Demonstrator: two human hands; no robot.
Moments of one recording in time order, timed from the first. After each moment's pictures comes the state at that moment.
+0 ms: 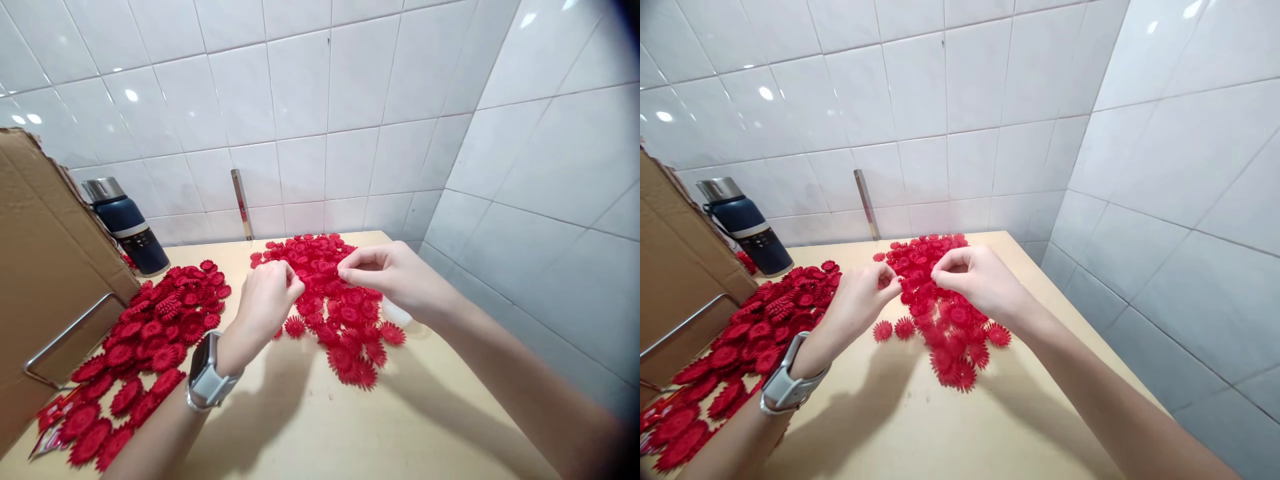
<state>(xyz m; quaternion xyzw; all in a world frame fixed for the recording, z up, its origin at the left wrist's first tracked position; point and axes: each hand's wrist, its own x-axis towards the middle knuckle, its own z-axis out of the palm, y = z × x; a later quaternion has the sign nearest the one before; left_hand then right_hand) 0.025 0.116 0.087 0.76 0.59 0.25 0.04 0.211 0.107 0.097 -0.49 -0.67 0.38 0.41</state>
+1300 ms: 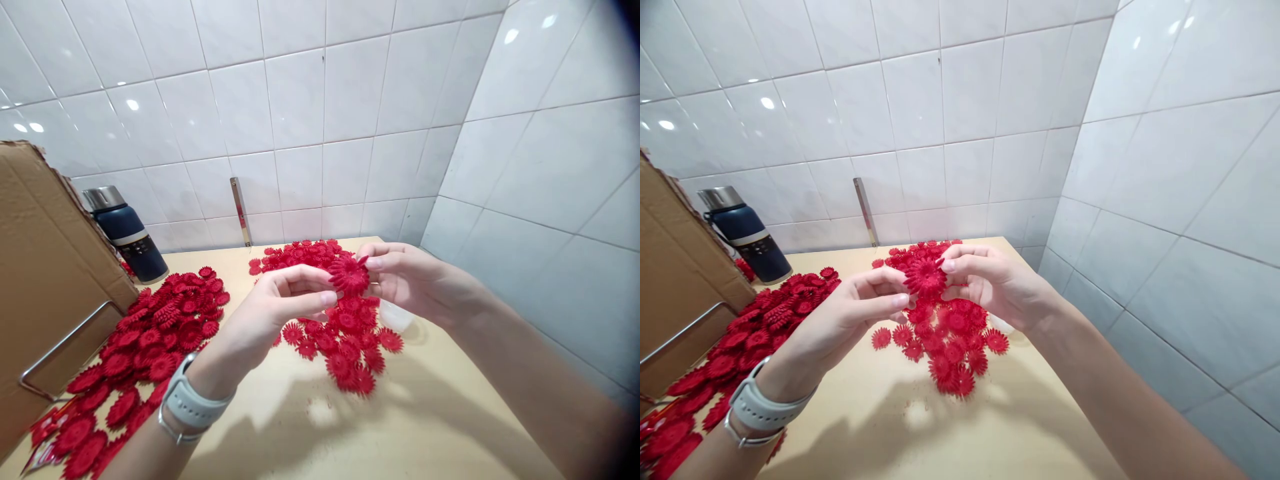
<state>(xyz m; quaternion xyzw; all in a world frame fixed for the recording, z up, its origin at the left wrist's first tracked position) 0.030 0.088 0.109 0.57 0.33 0.40 0.64 0.224 0.106 0.106 -0.30 -0.51 0.67 0.45</state>
